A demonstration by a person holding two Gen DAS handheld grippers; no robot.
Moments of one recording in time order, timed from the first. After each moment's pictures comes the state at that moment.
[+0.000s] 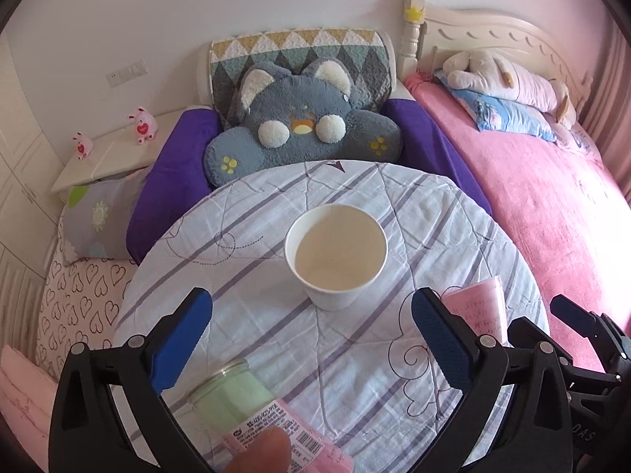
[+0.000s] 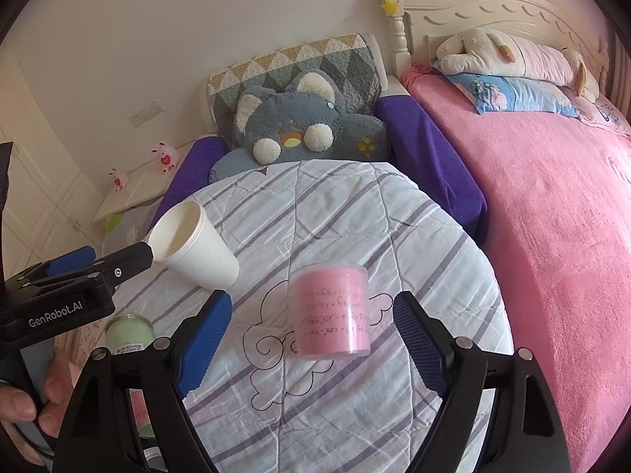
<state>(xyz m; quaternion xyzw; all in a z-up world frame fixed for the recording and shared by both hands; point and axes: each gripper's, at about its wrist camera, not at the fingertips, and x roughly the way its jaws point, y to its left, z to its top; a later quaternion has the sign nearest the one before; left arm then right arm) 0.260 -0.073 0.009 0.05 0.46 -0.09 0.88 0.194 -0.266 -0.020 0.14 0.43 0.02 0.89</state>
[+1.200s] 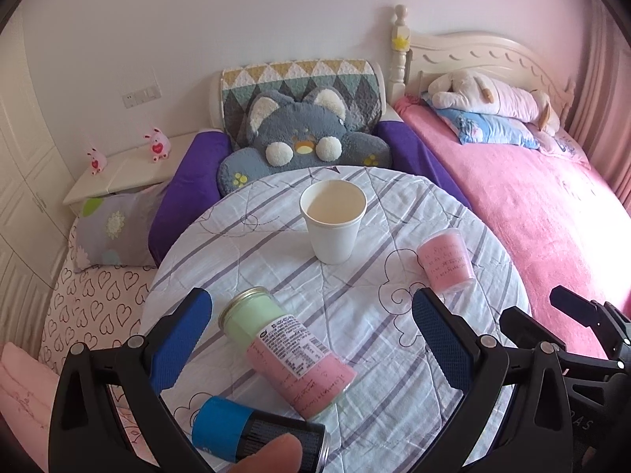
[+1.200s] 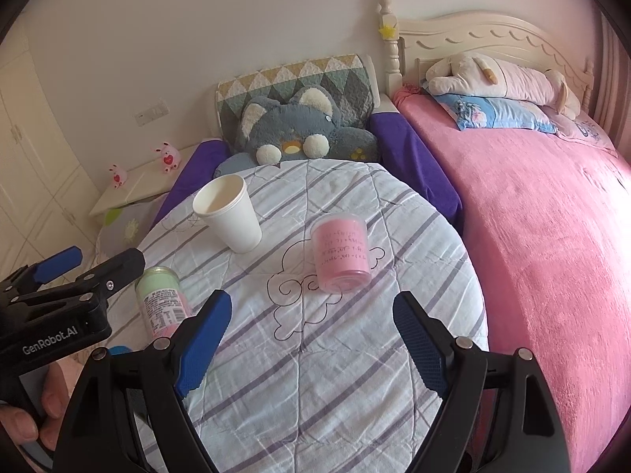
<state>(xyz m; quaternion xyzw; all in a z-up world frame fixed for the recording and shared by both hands) 0.155 -0.046 0.042 0.06 0.40 -0.09 0.91 0.109 -0.234 0.010 0.11 0.40 -0.01 0.91</state>
